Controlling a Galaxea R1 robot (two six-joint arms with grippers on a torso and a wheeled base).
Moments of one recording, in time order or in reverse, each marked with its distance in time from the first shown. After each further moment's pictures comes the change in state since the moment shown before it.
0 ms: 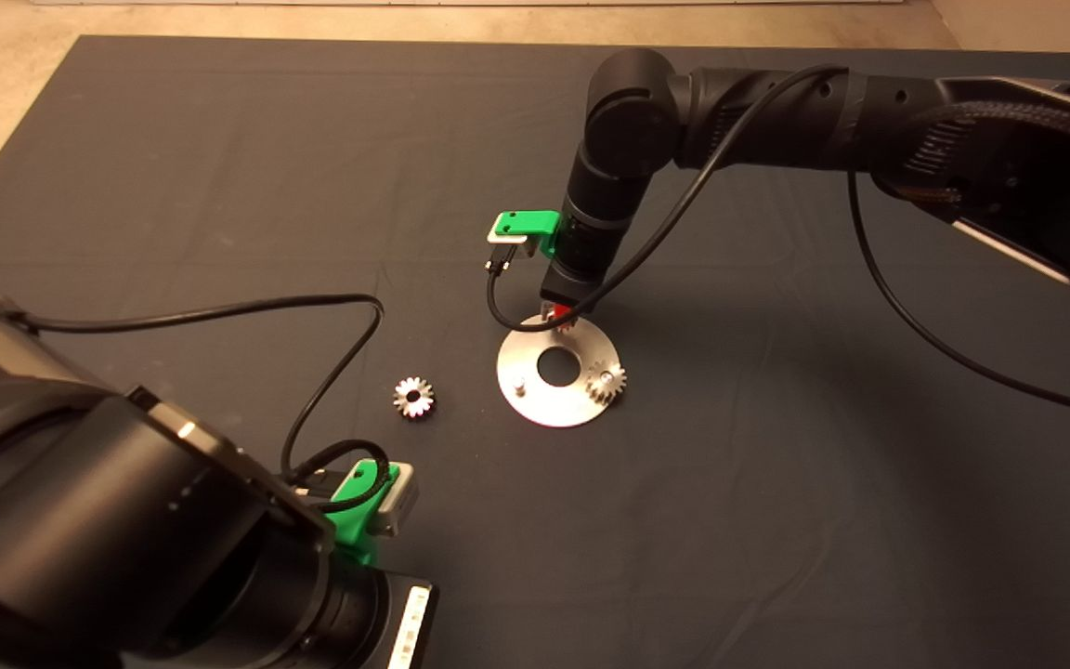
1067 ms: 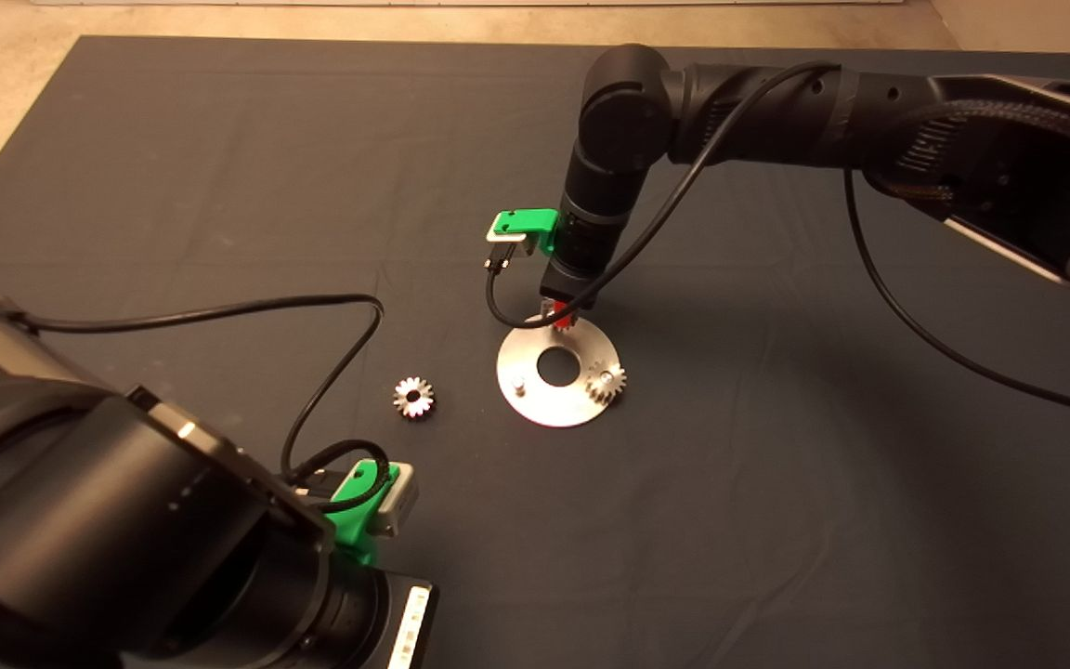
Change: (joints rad) left arm 0.000 0.000 0.000 0.000 0.000 0.000; right arm 0.001 0.011 -0.023 0.007 -0.016 -0.030
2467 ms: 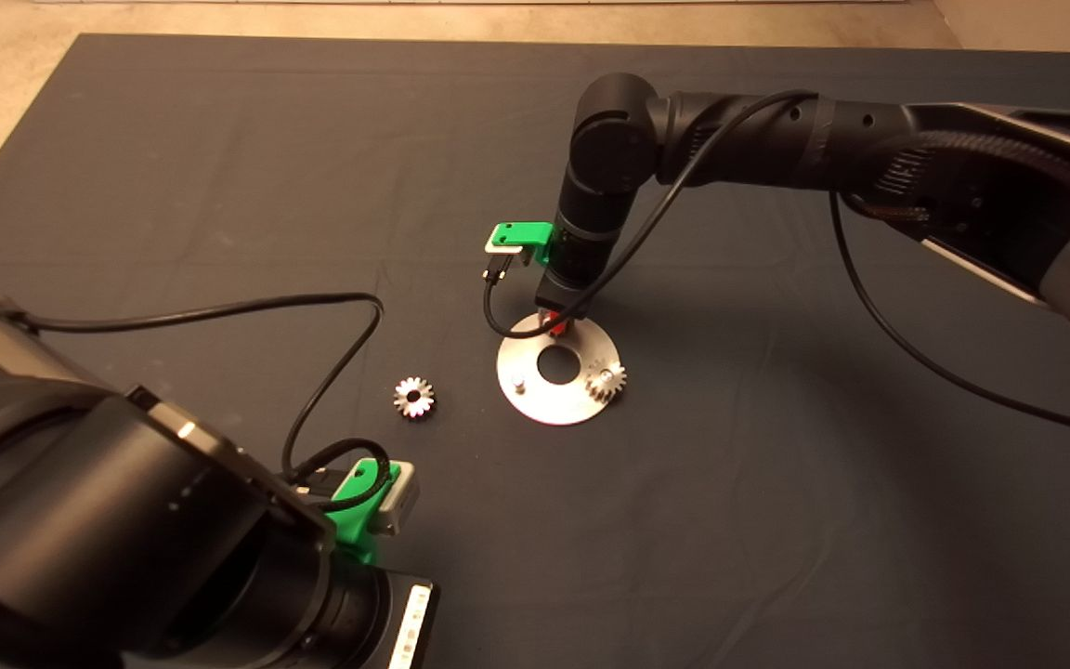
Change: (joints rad) left arm 0.000 0.000 0.000 0.000 0.000 0.000; right arm -0.040 0.012 -0.039 -0.024 0.026 -0.011
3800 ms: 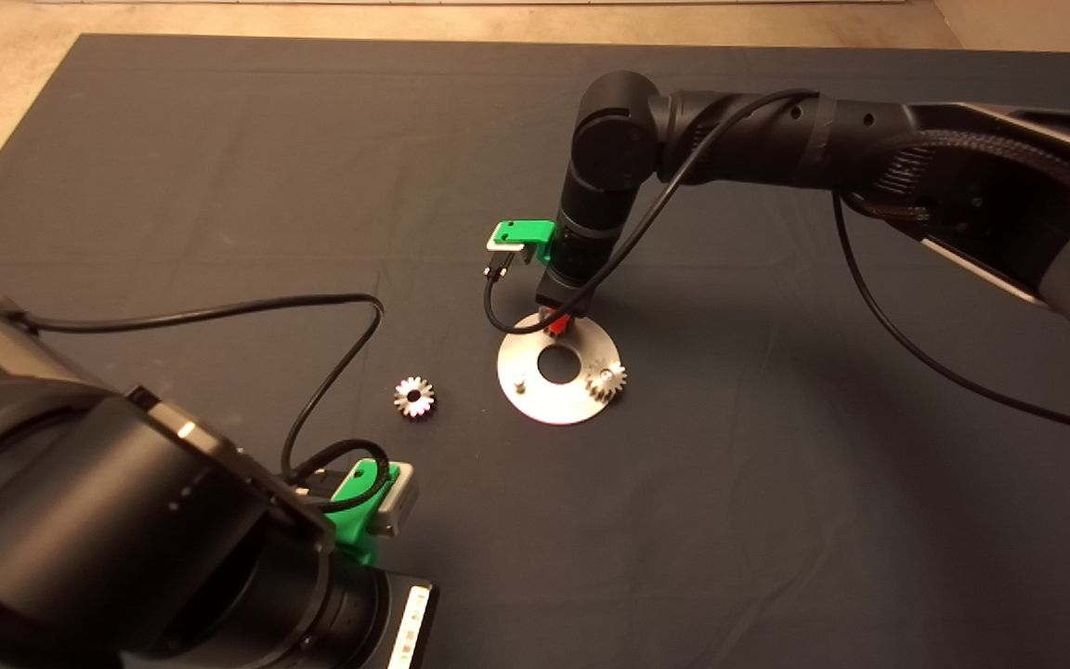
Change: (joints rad) left arm 0.000 0.000 0.000 0.000 0.000 0.000; right arm 0.003 0.000 -0.017 0.005 -0.002 0.000
